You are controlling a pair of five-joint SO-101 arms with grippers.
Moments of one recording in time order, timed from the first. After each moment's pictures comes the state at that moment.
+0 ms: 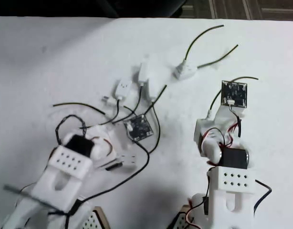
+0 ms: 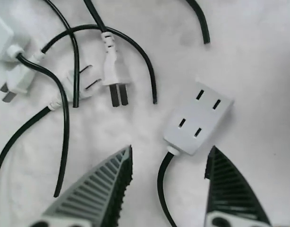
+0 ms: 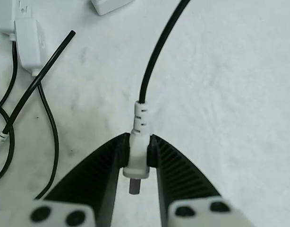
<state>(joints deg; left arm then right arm) 18.2 -42.3 59.9 64.6 -41.7 2.4 -58.1 58.8 57.9 -0.7</state>
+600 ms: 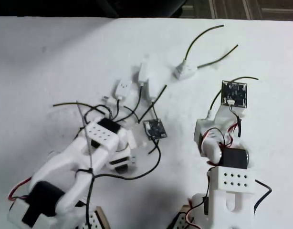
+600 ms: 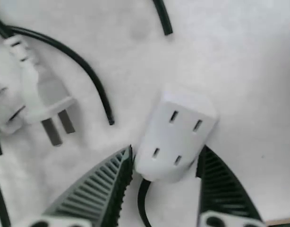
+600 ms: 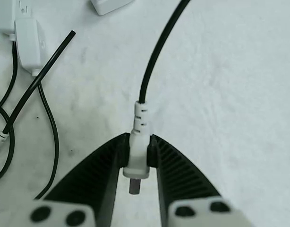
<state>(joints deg) 23.2 -11.7 49.5 61.6 -42.2 2.4 -58.1 58.8 57.9 -0.7</state>
